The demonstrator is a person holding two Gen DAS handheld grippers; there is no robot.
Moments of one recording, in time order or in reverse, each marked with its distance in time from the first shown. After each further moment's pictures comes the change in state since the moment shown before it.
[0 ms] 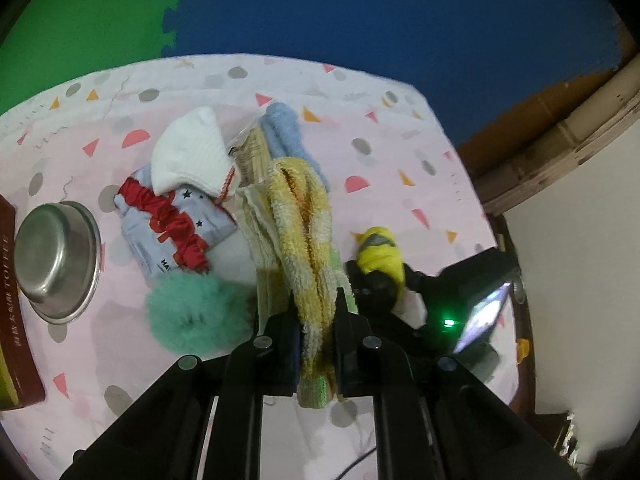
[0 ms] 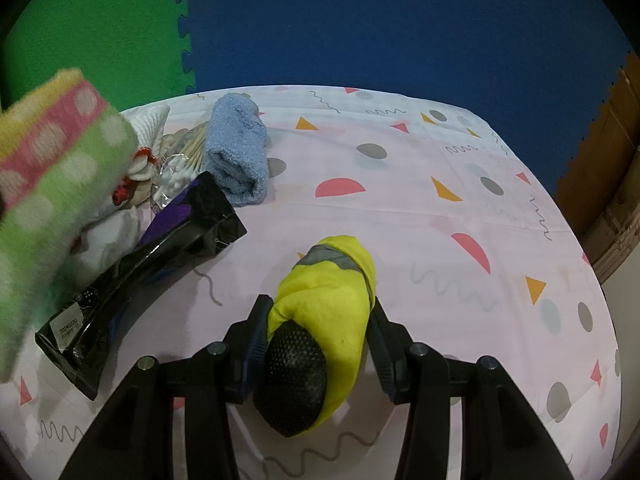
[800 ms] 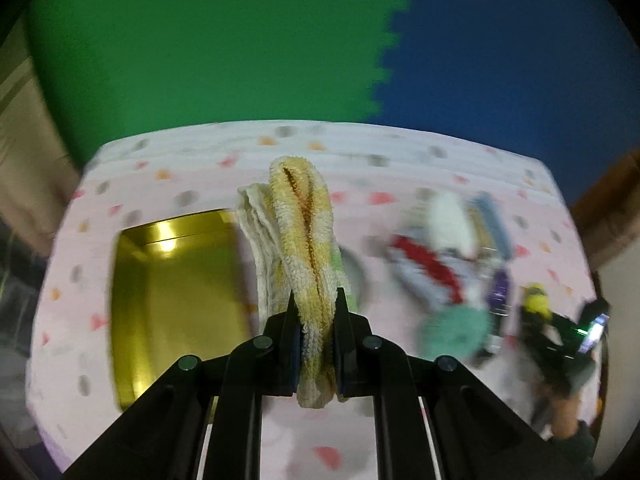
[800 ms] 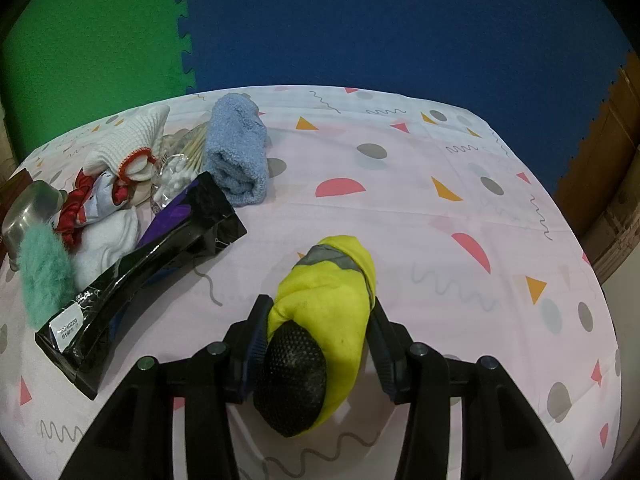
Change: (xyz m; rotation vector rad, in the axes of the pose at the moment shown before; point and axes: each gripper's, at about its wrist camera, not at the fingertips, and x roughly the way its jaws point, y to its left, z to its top) left arm -0.135 0.173 -0.005 -0.131 -0.171 0.428; right arm 0.000 0.000 0.000 -0.001 0.000 -0.001
